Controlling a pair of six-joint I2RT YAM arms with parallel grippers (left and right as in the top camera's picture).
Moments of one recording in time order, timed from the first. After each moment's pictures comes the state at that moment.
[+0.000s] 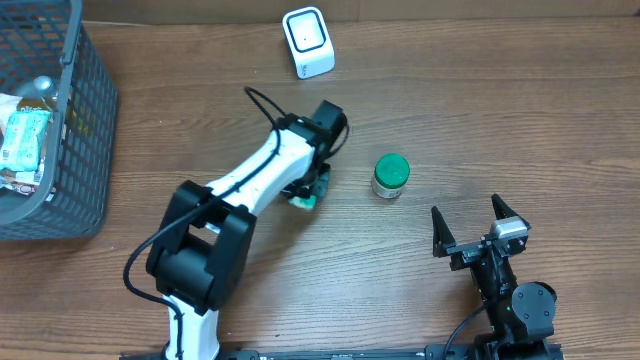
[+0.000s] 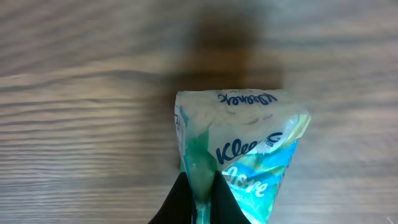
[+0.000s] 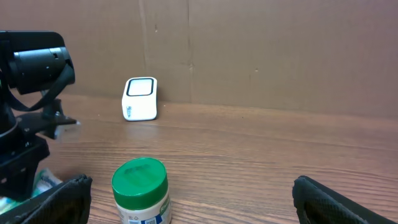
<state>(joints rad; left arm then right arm) -0.53 2.04 1.47 -0.98 -0.14 -0.39 0.13 0.01 0.02 -0.03 -0.08 0.01</state>
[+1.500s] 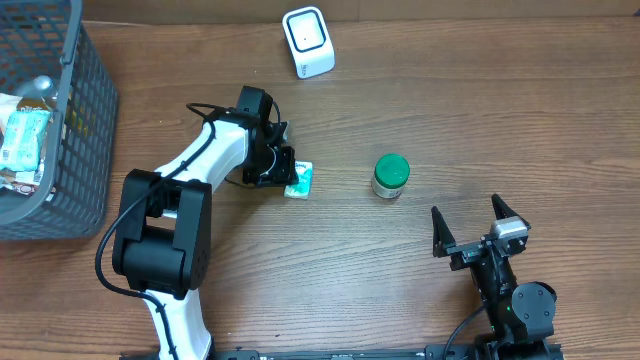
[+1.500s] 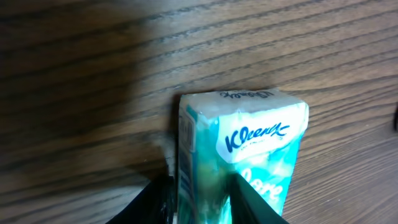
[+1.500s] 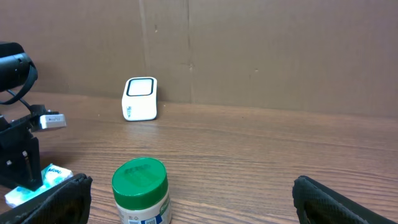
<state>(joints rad) -0.24 2.04 1.34 -0.76 0.37 -0.20 0.13 0.01 0.02 -0.03 -0.08 0.01</state>
